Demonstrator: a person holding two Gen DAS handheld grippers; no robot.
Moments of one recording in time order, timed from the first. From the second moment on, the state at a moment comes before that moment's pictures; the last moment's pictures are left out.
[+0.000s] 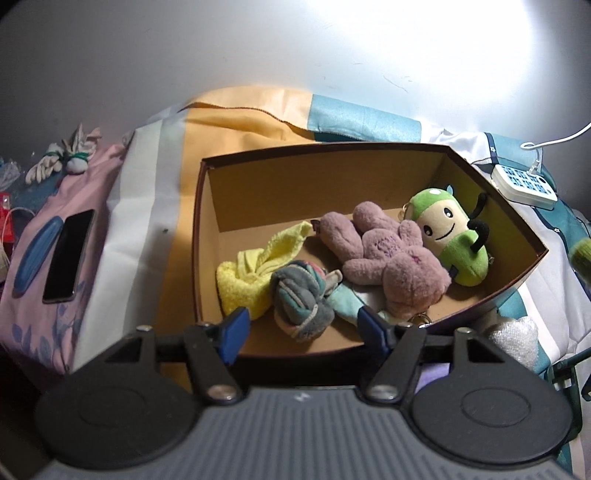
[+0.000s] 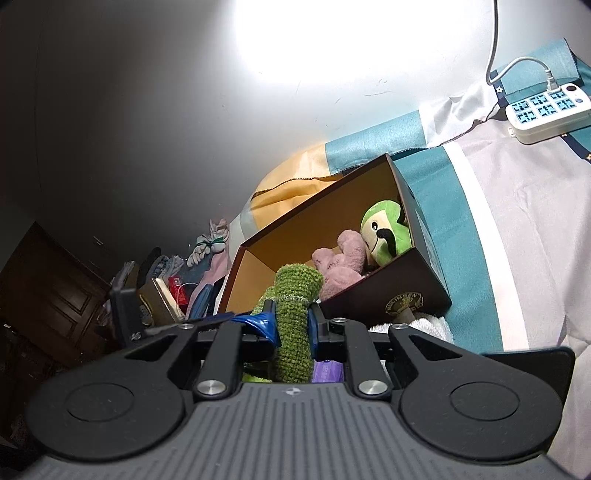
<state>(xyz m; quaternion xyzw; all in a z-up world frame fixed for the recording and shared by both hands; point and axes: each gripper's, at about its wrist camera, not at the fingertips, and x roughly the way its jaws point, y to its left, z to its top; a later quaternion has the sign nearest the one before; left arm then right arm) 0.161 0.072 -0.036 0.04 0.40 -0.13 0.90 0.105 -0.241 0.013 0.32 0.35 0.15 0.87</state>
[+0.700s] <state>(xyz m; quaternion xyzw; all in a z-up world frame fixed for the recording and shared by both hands) 0.094 0.122 -0.010 0.01 0.41 -0.03 0.91 0.234 -0.157 -0.002 0.27 0.40 0.13 0.87</state>
